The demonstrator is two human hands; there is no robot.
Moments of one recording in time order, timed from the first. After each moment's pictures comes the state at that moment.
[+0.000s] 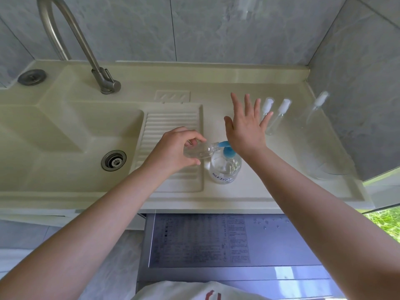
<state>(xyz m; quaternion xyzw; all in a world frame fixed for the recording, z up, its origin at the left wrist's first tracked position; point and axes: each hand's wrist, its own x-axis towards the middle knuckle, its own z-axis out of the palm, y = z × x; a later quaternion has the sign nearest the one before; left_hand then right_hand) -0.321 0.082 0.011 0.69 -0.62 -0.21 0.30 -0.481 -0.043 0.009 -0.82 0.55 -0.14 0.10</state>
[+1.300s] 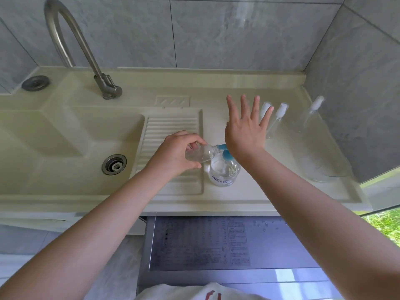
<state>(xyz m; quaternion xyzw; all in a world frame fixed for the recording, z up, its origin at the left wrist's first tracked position) -0.325 0.083 0.014 0.70 -0.61 -0.21 0.30 -0.477 -0.037 0.015 -0.83 0.55 -0.10 -0.05</state>
